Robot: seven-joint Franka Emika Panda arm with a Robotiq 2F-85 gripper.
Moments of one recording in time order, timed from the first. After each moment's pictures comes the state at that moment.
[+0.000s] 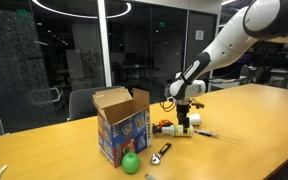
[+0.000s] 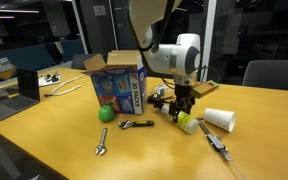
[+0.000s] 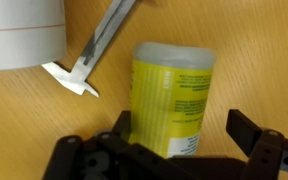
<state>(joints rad) -0.15 0.62 0.07 -1.84 -0.09 2.36 -1.25</state>
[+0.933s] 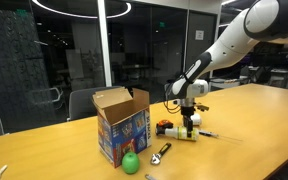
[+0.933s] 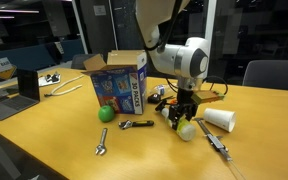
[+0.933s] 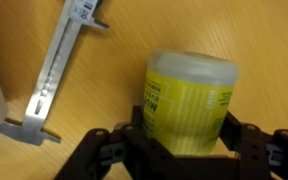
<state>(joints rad) -0.18 0.62 0.07 -1.84 -0.01 2.22 -1.18</state>
